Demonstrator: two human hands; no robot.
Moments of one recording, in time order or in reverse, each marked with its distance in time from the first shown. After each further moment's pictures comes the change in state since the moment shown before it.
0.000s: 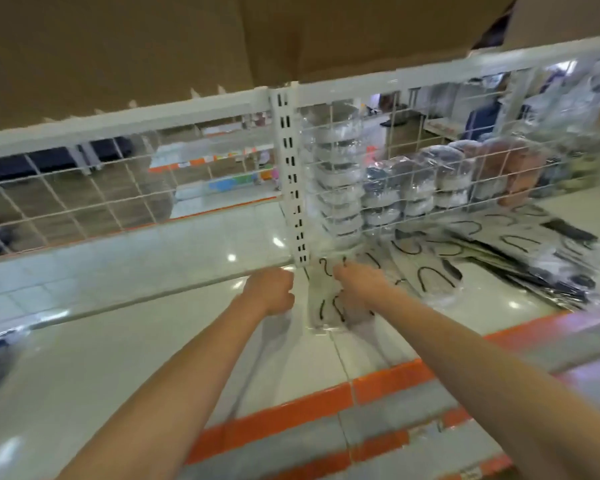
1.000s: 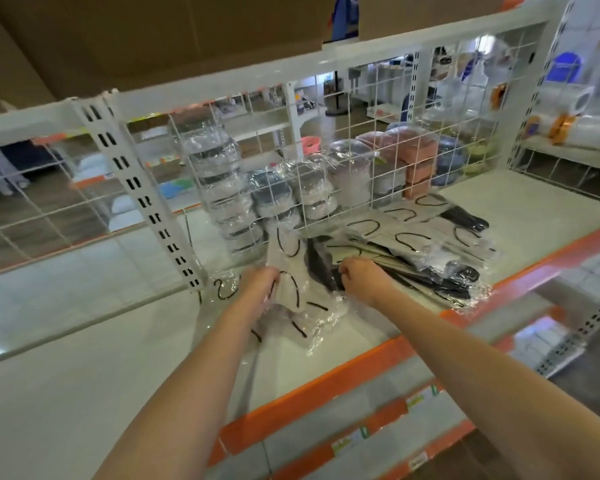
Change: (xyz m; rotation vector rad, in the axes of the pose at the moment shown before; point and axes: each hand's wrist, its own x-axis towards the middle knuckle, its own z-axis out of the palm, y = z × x) left_hand 0.109 0.189 0.008 -1.330 0.053 -0.529; right_hand -0.025 0.219 0.032 0.410 0.194 0.263
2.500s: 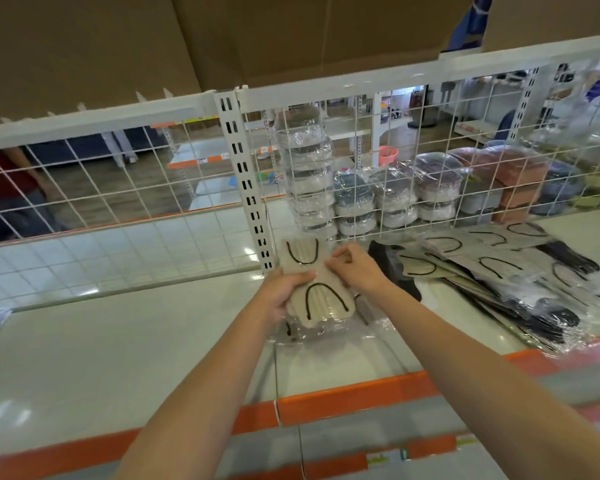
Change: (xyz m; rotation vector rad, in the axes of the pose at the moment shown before) left_hand -0.019 -0.034 -0.082 -0.489 -0.172 0.023; right_hand 0.011 -0.115 0.021 0.723 -0.093 -0.102
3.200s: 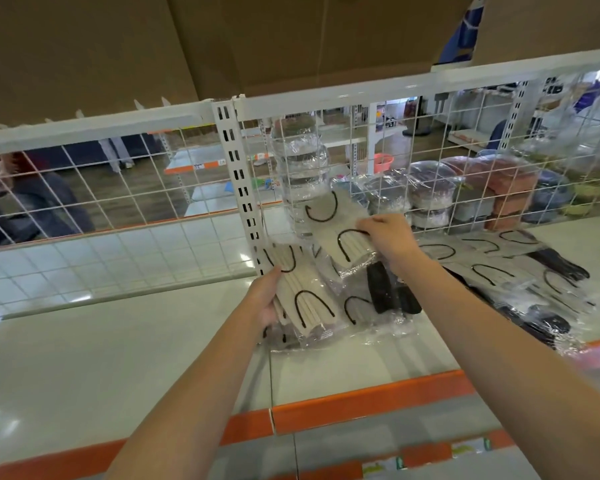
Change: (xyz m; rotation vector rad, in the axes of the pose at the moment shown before) left_hand -0.001 0.008 -0.004 -0.140 0.108 -0.051; right_hand 0.010 -0.040 -0.061 0.178 0.218 0.033
